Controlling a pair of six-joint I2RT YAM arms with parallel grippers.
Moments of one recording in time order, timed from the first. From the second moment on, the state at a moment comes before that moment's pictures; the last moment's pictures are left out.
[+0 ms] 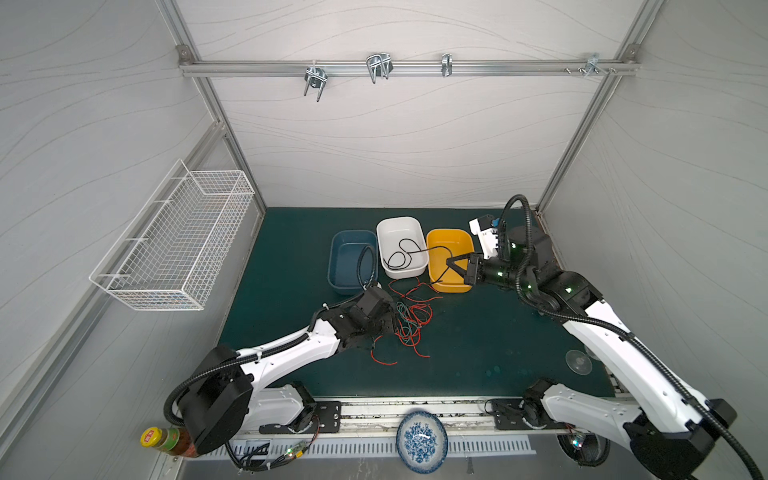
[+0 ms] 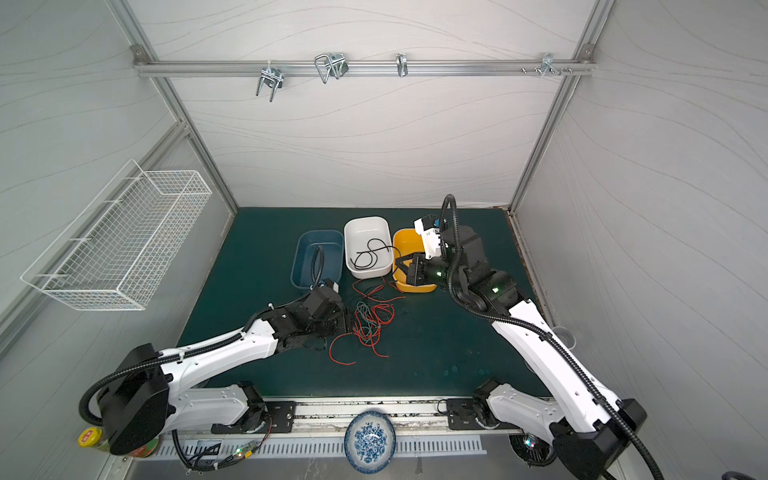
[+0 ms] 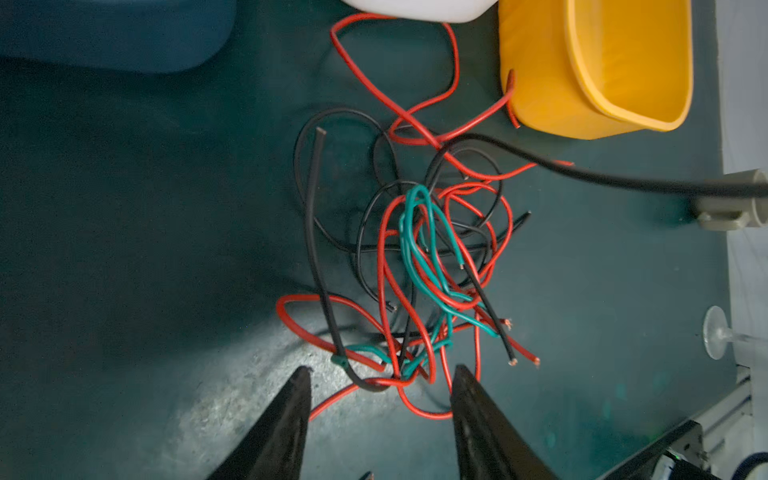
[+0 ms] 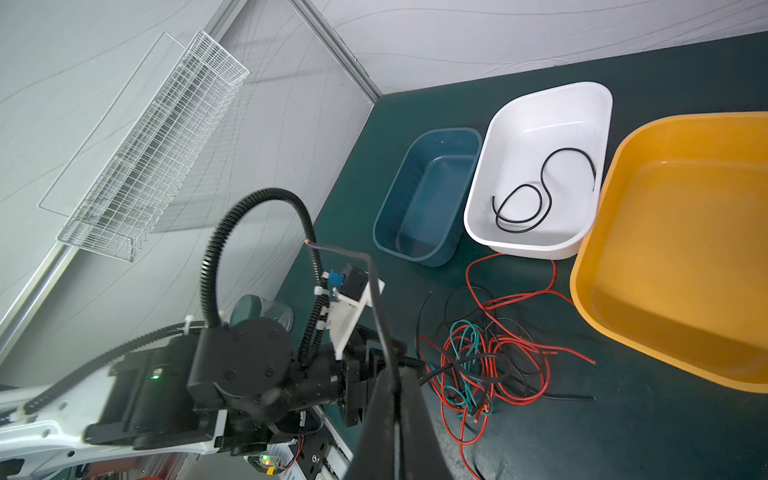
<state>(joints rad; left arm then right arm) -0.81 1.25 0.66 -0.36 -0.08 -0.88 0.62 1.07 1.22 -0.60 -0.37 0.49</state>
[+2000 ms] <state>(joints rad) -0.80 1.34 0.54 -0.16 -0.18 -0.94 0.64 1.31 1.94 -0.89 -0.37 0.42</state>
